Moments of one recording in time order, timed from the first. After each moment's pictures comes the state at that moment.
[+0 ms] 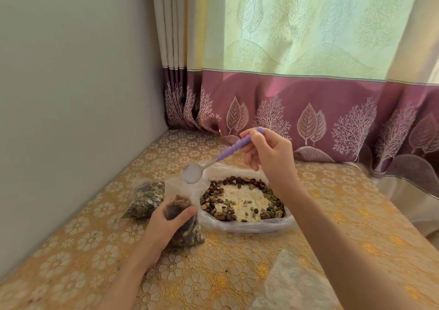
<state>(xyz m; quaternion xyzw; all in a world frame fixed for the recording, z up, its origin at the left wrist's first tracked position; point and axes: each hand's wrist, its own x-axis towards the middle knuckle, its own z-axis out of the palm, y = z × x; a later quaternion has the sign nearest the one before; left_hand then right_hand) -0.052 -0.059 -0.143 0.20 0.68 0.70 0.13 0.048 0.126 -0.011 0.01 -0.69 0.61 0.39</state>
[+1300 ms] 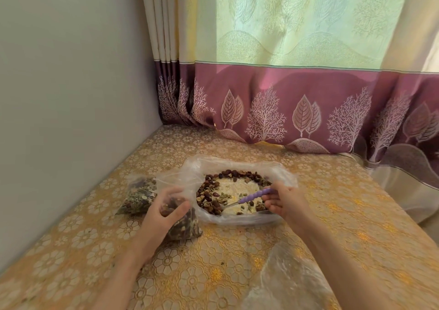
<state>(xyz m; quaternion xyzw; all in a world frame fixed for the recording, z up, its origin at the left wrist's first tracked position) -0.042 -0.065 -0.137 0.27 0.73 0.62 0.11 0.071 0.181 -0.107 -0.31 -0.60 0.71 0.22</state>
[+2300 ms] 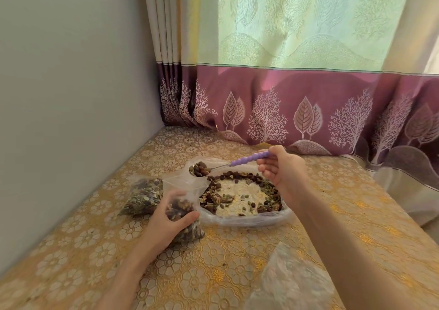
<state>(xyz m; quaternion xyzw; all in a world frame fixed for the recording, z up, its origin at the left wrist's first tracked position) -0.041 -0.063 -0.140 0.27 0.77 0.57 0.09 0.057 0.161 -0.042 -0.18 -0.55 0.76 0.30</state>
